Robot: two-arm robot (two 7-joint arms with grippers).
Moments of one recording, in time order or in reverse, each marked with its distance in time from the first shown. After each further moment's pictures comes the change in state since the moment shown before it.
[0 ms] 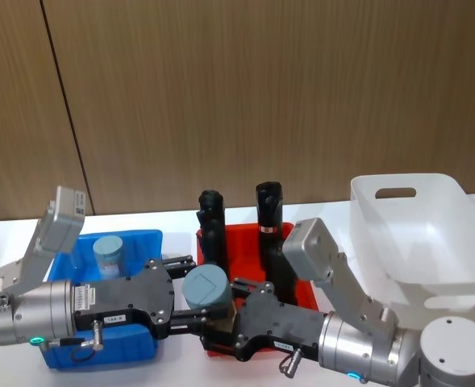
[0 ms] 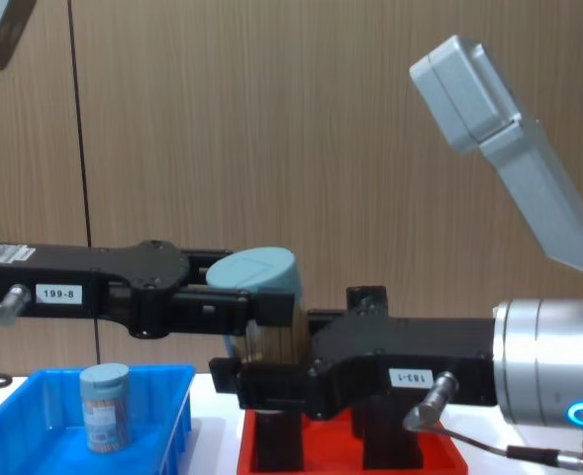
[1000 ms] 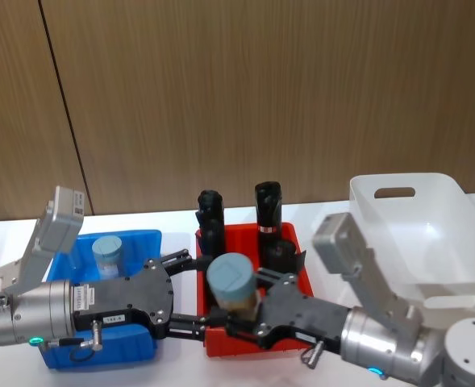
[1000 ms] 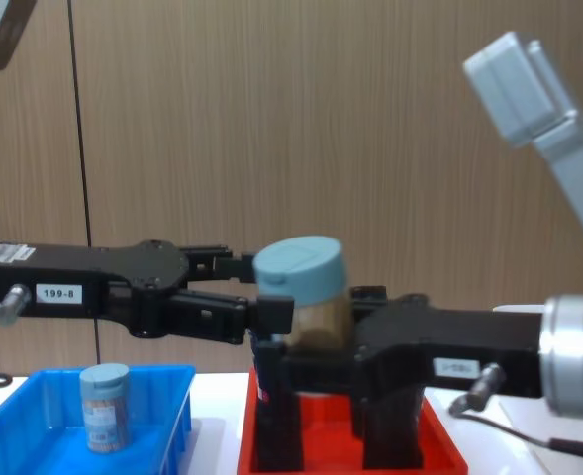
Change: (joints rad) left arm 0.000 0.000 0.000 0.000 0.000 0.000 0.002; right arm -0.018 0.048 0.021 -0.016 0.051 -0.027 -0.043
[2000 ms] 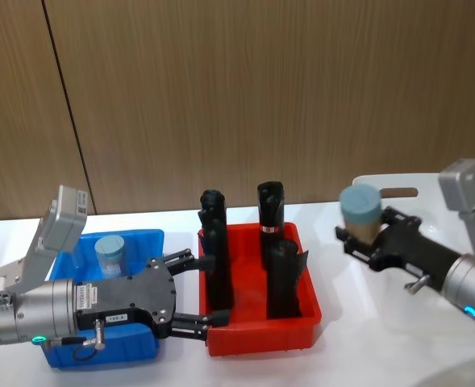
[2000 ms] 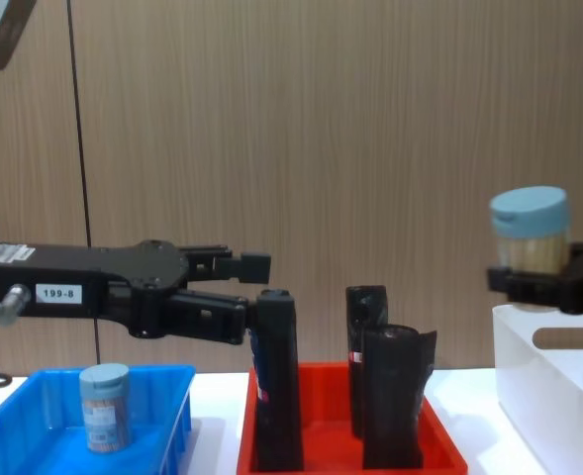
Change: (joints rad) left arm 0.000 0.000 0.000 0.000 0.000 0.000 0.000; right arm 0.040 0.133 0.160 0.099 0.105 -0.043 -0.194
